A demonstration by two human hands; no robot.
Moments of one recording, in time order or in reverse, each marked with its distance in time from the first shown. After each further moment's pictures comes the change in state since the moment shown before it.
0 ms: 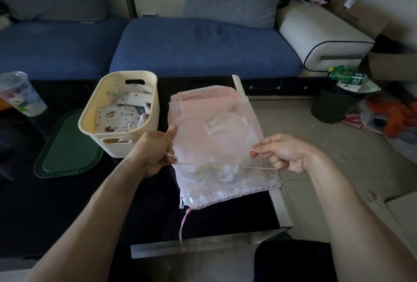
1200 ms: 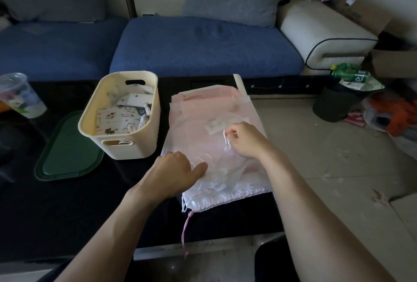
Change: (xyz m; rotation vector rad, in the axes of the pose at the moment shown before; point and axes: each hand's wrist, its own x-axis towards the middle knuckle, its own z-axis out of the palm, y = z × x) left_hand -0.029 -0.023 0.011 1.243 -0.097 0.383; right_hand 0.054 -0.019 0.060 -0.745 0.289 -0.412
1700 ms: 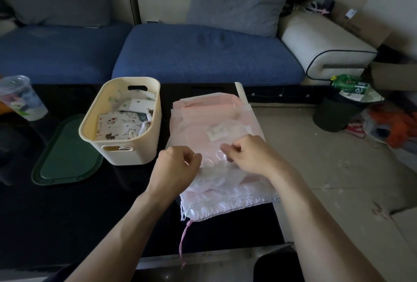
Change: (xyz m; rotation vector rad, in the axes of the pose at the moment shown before) left_hand 0.011 0.009 0.006 -0.348 0.360 -0.043; right_hand -0.031 -0.016 -0.016 -0.010 -0.025 -0.048
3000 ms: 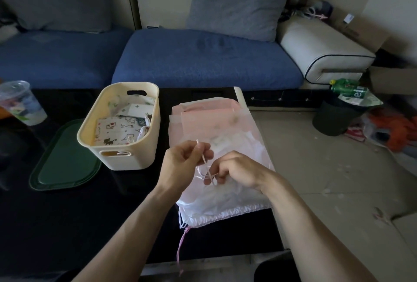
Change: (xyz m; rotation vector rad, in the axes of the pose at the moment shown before) left_hand 0.007 0.018 0.011 -0.682 -0.046 -0.113; right_hand -0.009 -0.017 0.008 0.545 -0.361 0.009
